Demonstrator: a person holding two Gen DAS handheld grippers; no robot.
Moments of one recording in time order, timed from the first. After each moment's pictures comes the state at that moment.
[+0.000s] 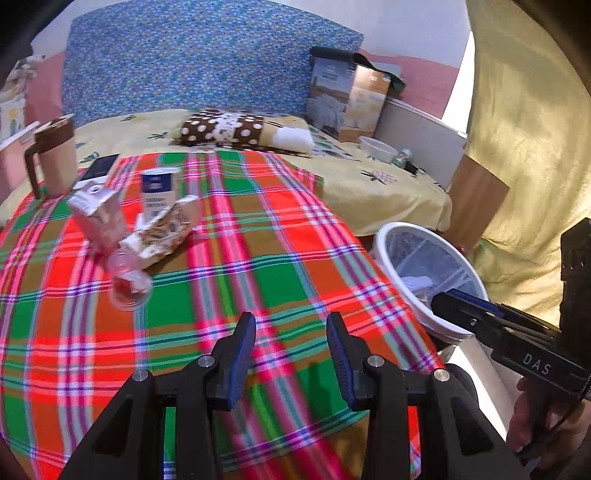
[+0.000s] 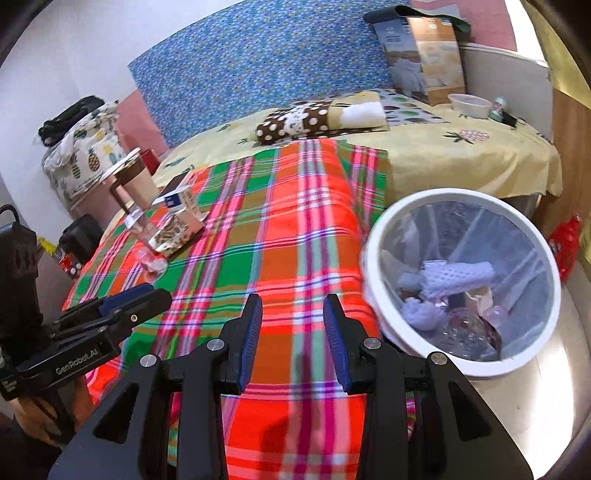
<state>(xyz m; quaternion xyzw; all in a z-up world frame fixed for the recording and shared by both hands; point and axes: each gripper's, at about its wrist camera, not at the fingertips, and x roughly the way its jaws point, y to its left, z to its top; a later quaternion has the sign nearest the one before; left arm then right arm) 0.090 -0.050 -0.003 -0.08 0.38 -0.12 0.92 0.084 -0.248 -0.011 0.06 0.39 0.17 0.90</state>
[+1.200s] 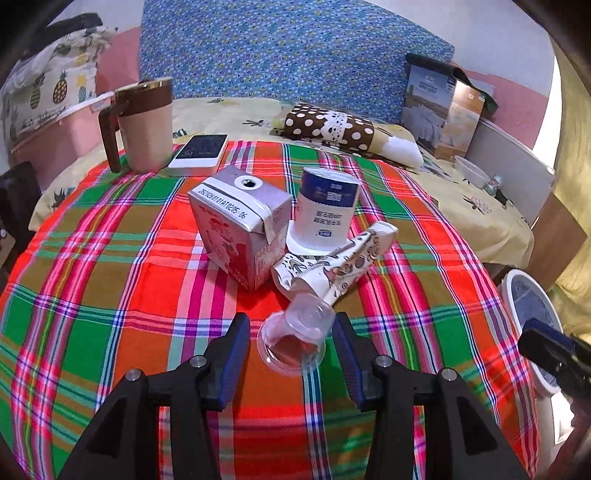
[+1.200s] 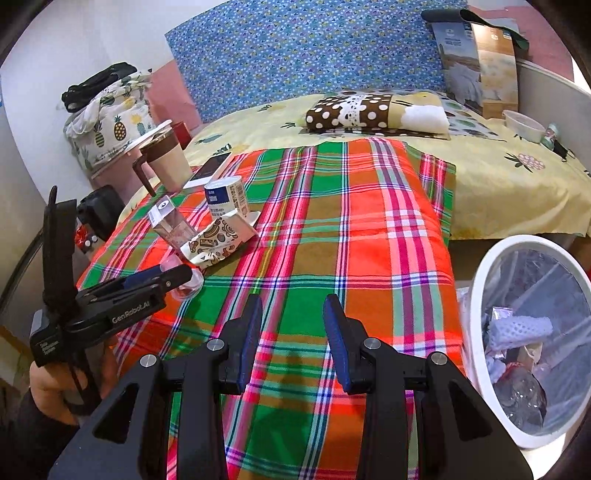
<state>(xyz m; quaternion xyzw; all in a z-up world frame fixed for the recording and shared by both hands) 0.158 0.056 -0.036 -0.11 0.40 0.03 0.91 0.123 -0.181 -0.011 0.02 0.40 0.22 0.89</state>
